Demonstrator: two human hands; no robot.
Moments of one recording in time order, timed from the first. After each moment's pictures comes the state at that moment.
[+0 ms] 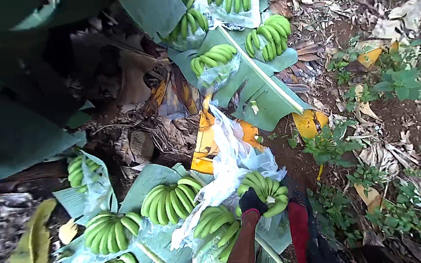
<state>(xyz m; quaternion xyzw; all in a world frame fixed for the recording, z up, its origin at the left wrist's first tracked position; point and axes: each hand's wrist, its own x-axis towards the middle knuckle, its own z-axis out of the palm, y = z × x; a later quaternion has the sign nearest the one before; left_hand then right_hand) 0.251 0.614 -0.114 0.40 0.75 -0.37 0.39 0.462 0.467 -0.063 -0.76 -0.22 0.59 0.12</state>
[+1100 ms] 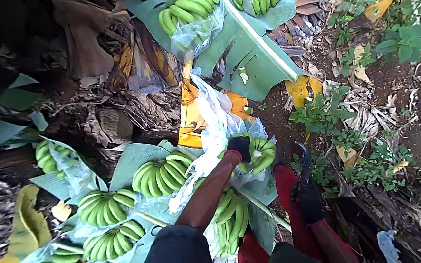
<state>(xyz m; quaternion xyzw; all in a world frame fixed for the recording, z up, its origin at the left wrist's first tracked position) 0.233 0.728 -0.116 0.64 0.52 -0.42 0.37 0.467 0.523 -0.111 -0.75 -0.05 0.58 0.30</state>
